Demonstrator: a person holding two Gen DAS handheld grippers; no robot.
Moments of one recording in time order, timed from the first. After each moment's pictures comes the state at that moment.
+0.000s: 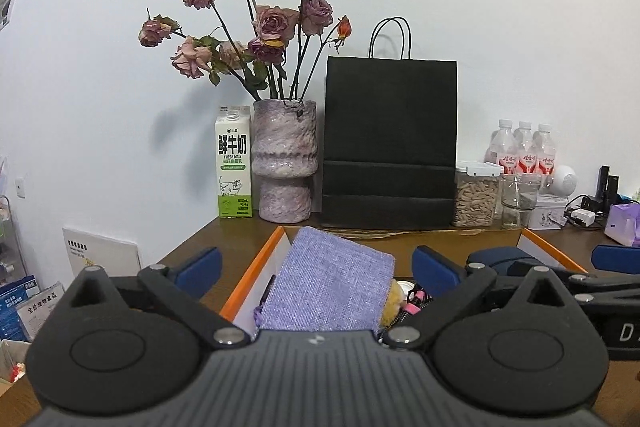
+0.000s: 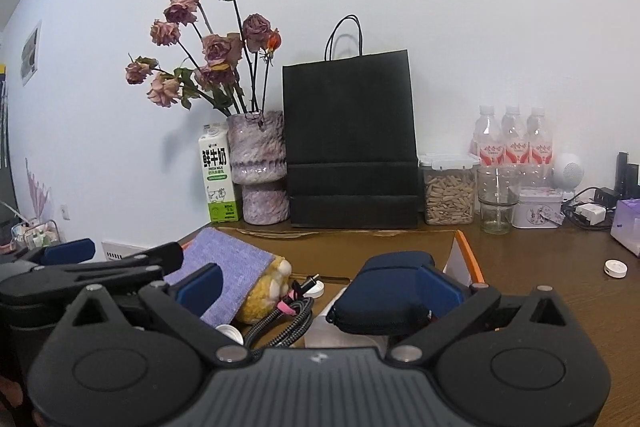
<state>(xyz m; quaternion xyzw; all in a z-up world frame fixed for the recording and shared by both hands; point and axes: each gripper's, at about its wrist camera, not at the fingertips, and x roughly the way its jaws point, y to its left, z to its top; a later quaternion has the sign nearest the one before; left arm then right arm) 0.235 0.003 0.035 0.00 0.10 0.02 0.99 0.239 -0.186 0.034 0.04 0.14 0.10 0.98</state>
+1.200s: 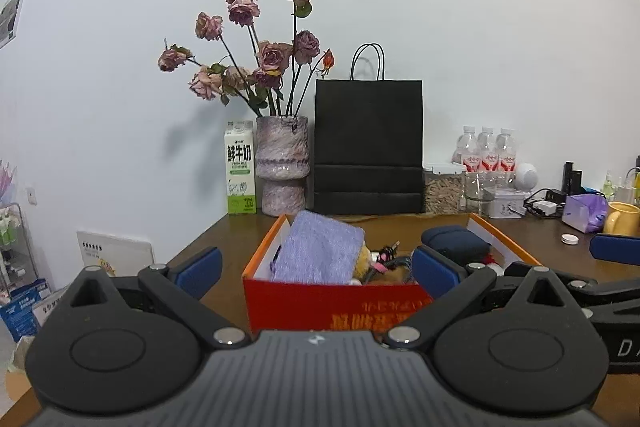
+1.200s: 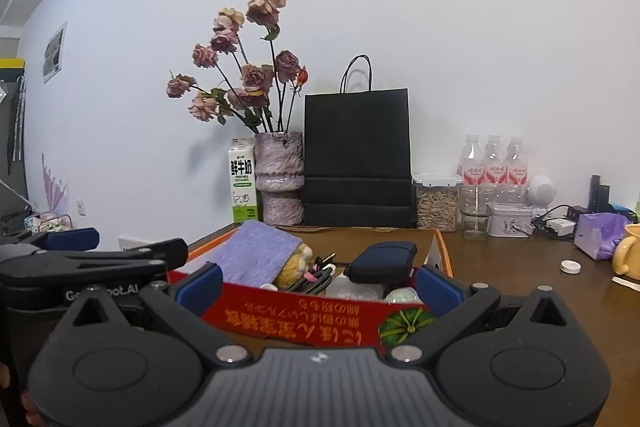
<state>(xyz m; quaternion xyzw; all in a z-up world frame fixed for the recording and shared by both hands) 0.097 -0.007 0.056 0.01 0.10 0.01 0.99 0.097 -0.188 0.050 0.02 0.11 0.11 0.99</state>
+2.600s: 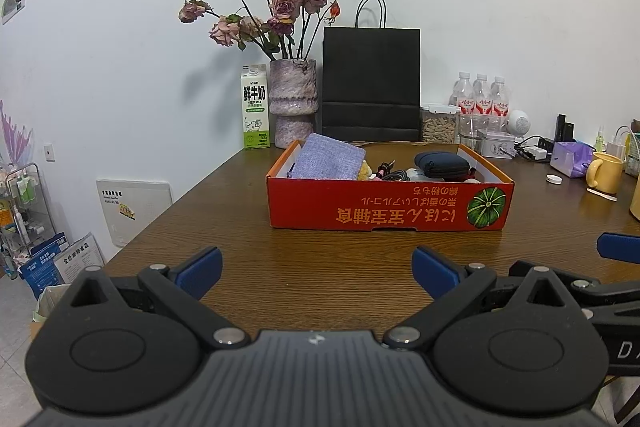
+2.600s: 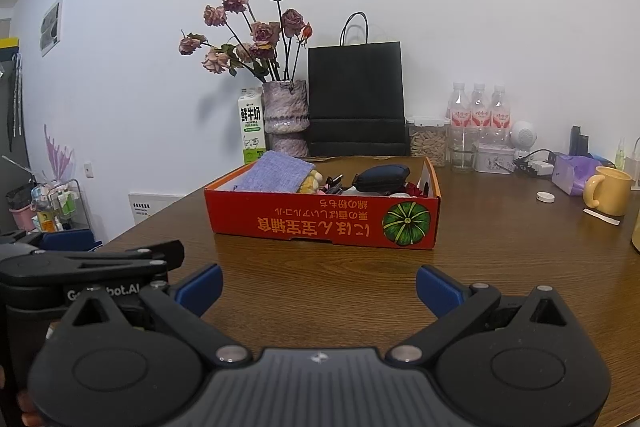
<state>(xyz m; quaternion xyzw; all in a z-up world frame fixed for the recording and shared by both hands) 0.014 -0.005 0.035 0.01 0.18 0.02 0.98 -0.003 -0.181 0.031 0.02 0.18 0.10 0.98</state>
